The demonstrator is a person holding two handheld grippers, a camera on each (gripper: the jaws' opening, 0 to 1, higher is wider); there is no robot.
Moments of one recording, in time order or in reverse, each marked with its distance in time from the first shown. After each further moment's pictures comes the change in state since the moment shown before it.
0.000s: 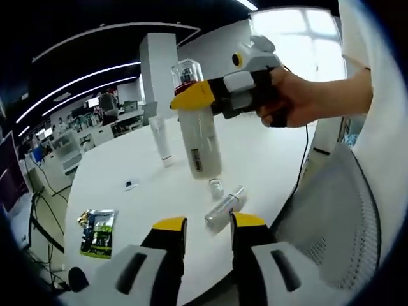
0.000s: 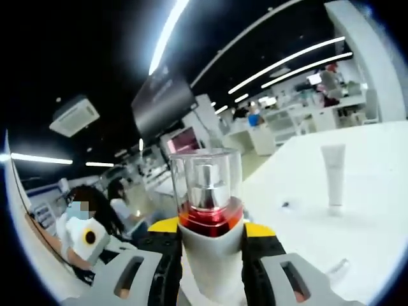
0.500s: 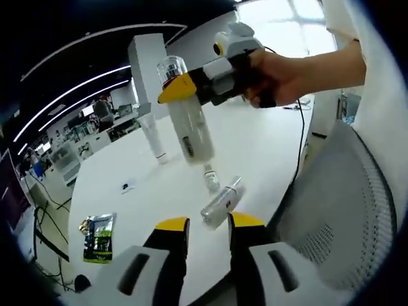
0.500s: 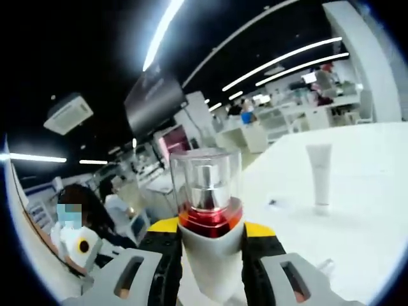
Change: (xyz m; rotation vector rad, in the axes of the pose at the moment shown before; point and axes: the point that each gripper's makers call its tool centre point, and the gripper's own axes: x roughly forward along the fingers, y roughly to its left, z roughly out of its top) left arm 0.009 -0.015 -0.016 0.106 0.058 -0.025; right arm -0.015 -0.032 0.001 -0.009 0.018 -0.062
